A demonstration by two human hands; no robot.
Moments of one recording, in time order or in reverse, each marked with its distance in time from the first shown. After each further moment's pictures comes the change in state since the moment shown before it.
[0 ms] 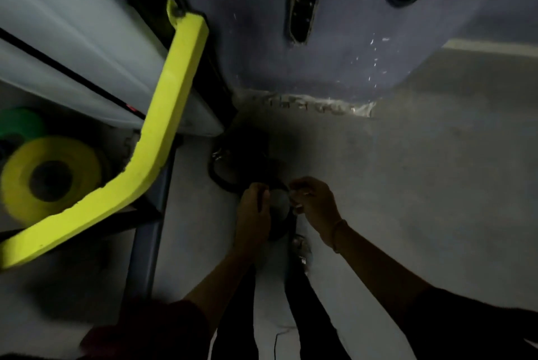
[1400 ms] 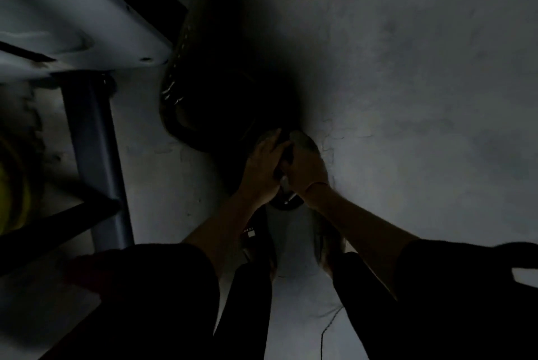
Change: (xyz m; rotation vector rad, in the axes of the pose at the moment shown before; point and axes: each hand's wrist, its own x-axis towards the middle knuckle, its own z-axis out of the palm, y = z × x) left_hand 0.158 -0.303 0.165 0.507 -0.622 0.273; right_hand 0.238 0.276 0.098 -0.631 0.107 -0.008
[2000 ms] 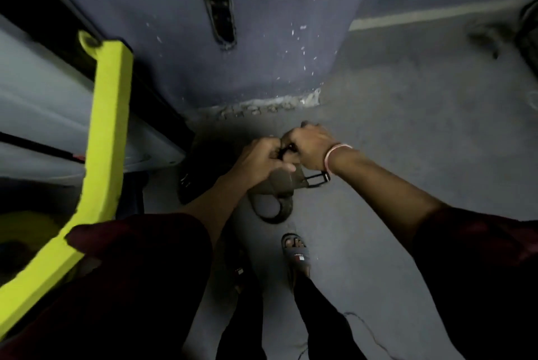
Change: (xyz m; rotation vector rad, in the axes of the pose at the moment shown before) left_hand -0.119 0.333 -0.261 -0.110 0.039 0.231; right_hand -0.213 -0.162 -0.370 -0.553 0.059 -0.388
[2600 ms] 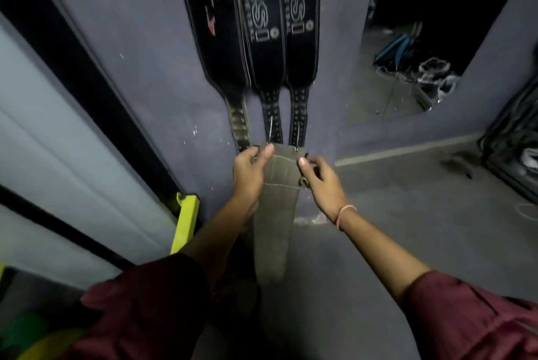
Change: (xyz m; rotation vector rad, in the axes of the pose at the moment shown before) left_hand -0.098 0.289 -0.183 -0.656 0.635 0.208; right_hand -0.162 -0.077 -0.234 1.143 0.769 -0.019
